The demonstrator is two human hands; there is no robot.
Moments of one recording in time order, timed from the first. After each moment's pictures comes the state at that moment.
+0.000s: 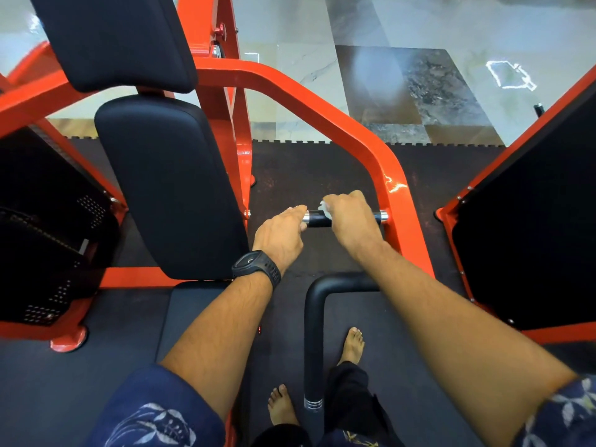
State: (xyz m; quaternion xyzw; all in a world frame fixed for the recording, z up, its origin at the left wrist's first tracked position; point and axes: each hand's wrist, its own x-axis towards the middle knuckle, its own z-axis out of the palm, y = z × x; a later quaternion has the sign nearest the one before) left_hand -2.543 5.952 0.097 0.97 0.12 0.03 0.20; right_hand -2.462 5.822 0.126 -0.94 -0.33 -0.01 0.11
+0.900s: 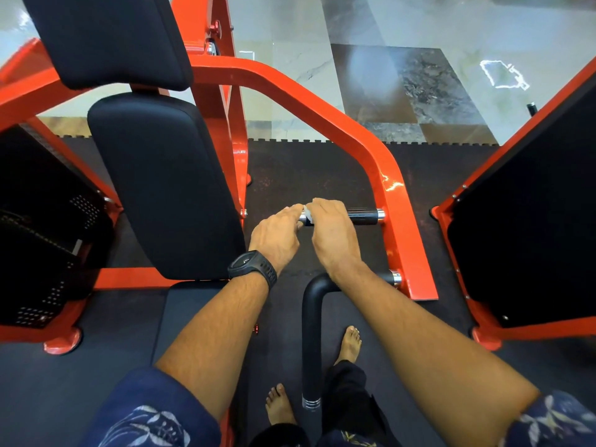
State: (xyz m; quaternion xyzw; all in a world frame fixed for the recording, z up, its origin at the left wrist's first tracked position) left_hand -2.545 5.954 0.099 0.97 0.11 0.04 0.21; right_hand -2.500 5.831 0.108 -0.93 -0.30 -0.06 0.20
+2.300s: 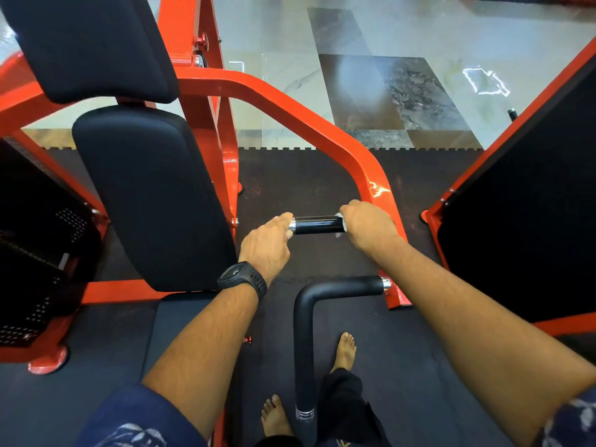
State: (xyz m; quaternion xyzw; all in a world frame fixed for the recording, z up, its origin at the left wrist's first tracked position) left_hand -2.544 5.953 0.094 0.97 0.12 0.03 0.20; right_hand -2.435 5.780 0.134 -0.95 -0.30 0.10 -0.08
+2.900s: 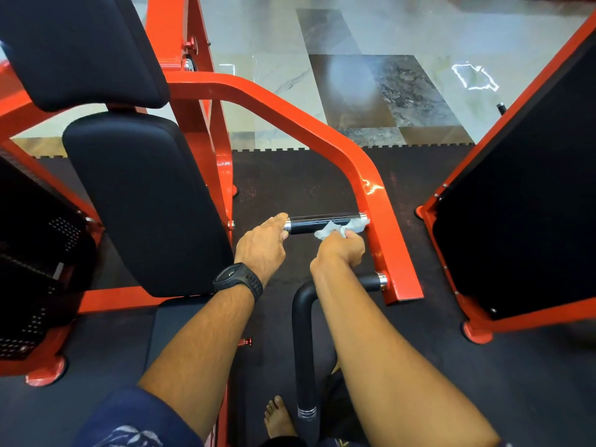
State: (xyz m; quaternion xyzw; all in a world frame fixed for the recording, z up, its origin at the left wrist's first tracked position) left_hand -2.543 5.954 0.096 0.97 0.12 0.02 0.19; right_hand -2.499 5.845 0.114 -0.56 0.43 -0.02 0.71
